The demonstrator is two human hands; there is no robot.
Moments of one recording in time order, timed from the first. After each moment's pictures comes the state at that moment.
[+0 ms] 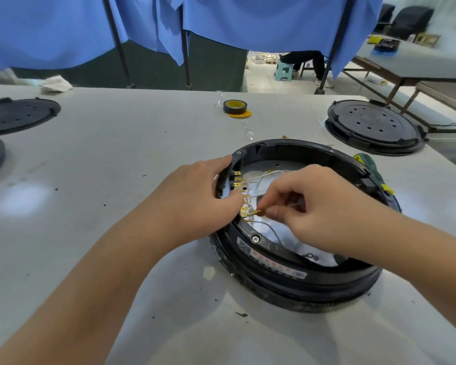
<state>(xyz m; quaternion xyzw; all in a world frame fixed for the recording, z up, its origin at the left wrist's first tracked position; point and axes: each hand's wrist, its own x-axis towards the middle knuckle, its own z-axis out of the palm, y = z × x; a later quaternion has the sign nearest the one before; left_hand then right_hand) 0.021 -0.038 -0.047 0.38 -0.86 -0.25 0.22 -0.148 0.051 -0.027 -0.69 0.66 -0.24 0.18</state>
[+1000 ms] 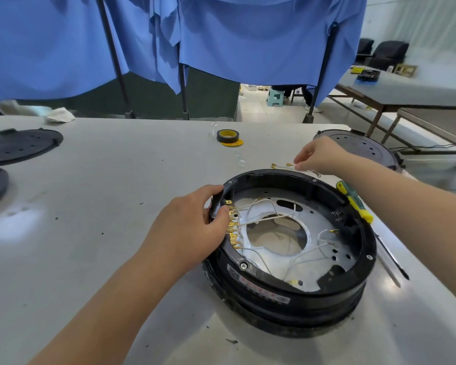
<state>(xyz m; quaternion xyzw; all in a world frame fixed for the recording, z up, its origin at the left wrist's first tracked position) 0.014 -0.043 -0.065 0.43 -0.82 -0.23 0.29 -0.295 -0.071 -0.029 -0.52 0.81 -0.23 0.14</state>
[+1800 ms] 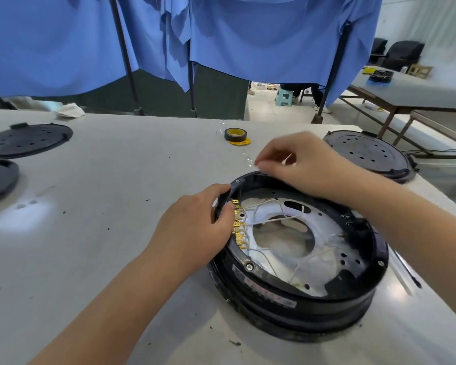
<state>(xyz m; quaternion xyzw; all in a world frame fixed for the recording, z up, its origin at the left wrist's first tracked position) 0.012 -0.041 -0.066 0.43 -0.82 -0.21 0.31 -0.191 -0.019 0.004 -0.72 0.62 -0.29 0.10</state>
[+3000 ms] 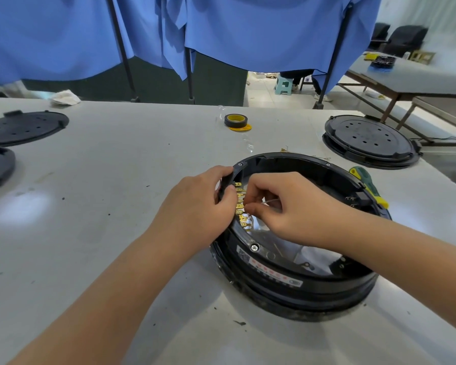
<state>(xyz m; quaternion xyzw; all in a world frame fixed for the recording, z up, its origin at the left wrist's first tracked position) 0.011 -0.043 -0.066 0.41 -0.82 -0.22 0.33 -0.151 0.022 -0.043 -0.75 0.58 -0.27 0.16</state>
